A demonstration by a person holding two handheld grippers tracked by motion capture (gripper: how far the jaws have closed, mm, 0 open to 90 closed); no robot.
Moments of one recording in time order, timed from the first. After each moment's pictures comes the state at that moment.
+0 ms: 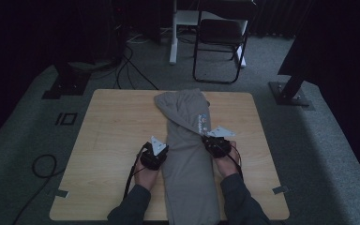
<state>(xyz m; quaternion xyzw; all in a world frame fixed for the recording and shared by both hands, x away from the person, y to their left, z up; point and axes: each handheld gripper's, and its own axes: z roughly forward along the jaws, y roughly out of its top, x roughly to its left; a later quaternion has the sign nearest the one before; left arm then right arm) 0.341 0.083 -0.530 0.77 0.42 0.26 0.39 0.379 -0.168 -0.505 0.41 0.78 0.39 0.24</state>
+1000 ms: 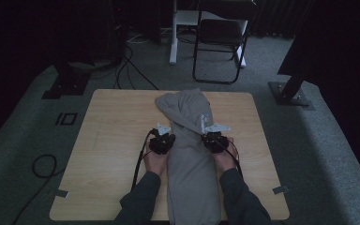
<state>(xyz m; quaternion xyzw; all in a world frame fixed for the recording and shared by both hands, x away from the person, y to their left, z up) 0.389 0.073 -0.513 0.72 0.48 0.21 0.45 0.402 -0.168 -0.511 0.43 0.79 0.38 0.23</state>
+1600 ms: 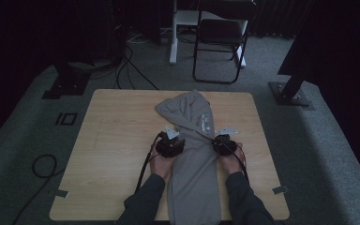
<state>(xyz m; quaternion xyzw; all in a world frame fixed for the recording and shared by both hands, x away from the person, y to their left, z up) 0.395 0.041 -0.544 0.78 0.46 0.20 0.39 0.410 -0.197 -0.549 0.49 0.78 0.31 0.23</state>
